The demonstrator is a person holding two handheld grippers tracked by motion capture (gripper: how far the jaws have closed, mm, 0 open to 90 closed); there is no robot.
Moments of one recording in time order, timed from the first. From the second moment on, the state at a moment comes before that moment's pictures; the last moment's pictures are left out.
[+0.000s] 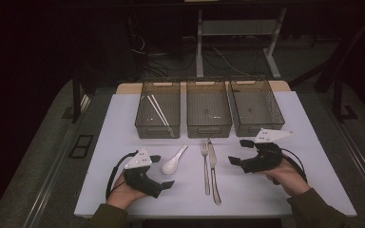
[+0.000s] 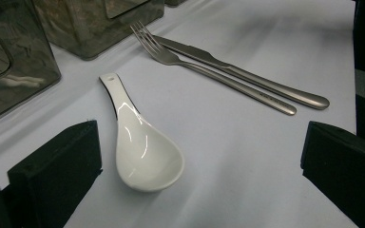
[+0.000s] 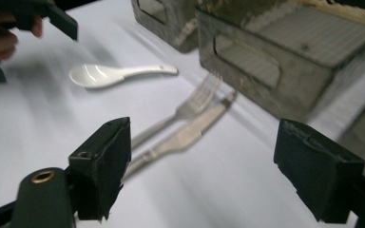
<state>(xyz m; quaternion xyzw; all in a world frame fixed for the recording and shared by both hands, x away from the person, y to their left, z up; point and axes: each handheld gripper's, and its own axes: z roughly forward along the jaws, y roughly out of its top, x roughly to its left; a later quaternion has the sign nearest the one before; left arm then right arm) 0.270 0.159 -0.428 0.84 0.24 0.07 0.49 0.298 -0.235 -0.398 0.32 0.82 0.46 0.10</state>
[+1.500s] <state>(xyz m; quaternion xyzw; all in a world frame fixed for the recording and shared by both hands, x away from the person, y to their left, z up) 0.315 0.152 -0.415 0.83 0.31 0.12 0.45 0.242 -0.301 -0.439 0.36 0.81 0.44 0.14</state>
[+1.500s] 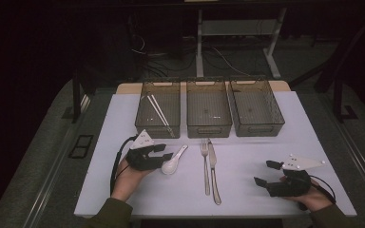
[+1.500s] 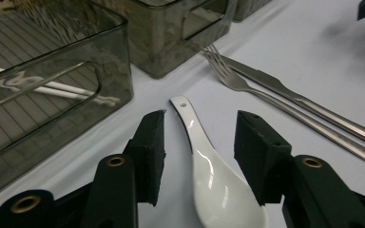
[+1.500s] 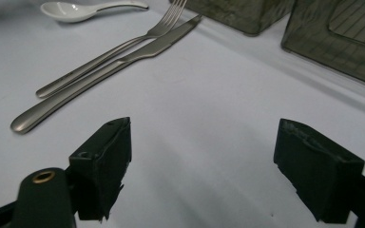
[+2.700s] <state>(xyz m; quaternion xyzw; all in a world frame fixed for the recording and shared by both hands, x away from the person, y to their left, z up) 0.379 0.104 -0.443 0.86 0.33 0.12 0.36 0.247 -0.302 -0.439 0.38 0.80 0.44 0.14</state>
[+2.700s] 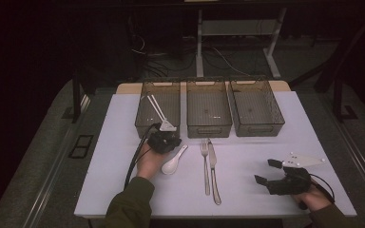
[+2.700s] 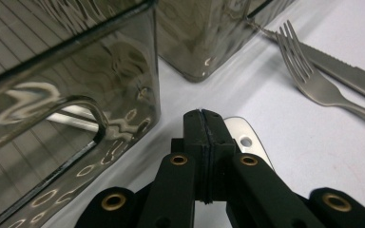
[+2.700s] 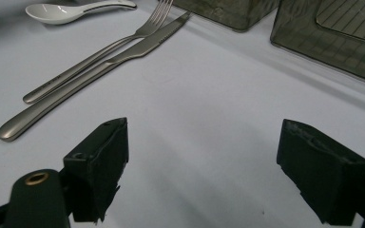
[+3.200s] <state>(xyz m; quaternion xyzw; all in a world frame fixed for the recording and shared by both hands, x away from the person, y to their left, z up) 0.374 0.093 -0.446 0.88 0.30 0.09 0.36 0.247 -0.301 -0.440 0.37 0.81 0.43 0.14</state>
